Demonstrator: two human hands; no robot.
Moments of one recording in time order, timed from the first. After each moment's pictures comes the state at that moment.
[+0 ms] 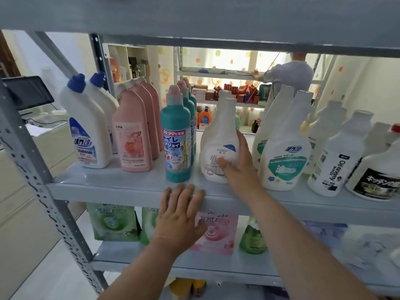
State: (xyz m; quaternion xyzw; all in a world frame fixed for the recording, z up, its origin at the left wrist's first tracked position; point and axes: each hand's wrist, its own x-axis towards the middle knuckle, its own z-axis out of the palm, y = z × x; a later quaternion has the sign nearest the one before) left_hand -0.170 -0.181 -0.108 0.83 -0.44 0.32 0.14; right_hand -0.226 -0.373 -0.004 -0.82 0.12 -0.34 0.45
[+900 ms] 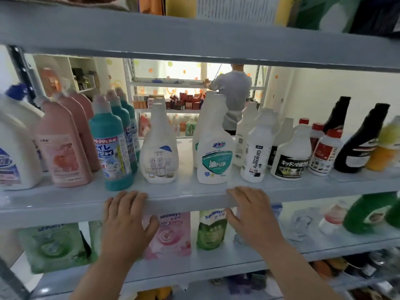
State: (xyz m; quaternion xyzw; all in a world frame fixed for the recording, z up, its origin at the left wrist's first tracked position) left_hand -0.198 -0.193 -0.089 0.82 -0.41 0.32 0.22; right_hand -0.413 -0.437 -0.067 -0.92 0.22 -0.32 0.01
